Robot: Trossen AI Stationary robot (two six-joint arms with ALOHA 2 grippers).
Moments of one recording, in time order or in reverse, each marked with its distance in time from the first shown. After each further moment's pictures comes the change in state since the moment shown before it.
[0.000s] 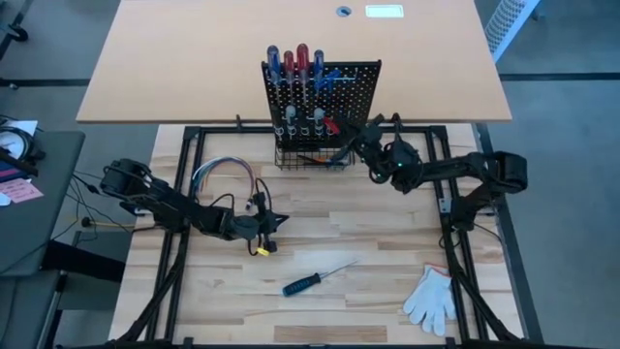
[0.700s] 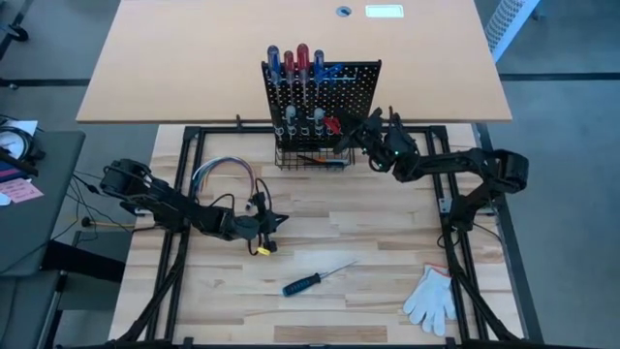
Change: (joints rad) left arm 0.000 0.000 0.000 -0.002 0.000 -0.020; right arm -0.116 -0.001 0.000 -0.119 -0.109 0.188
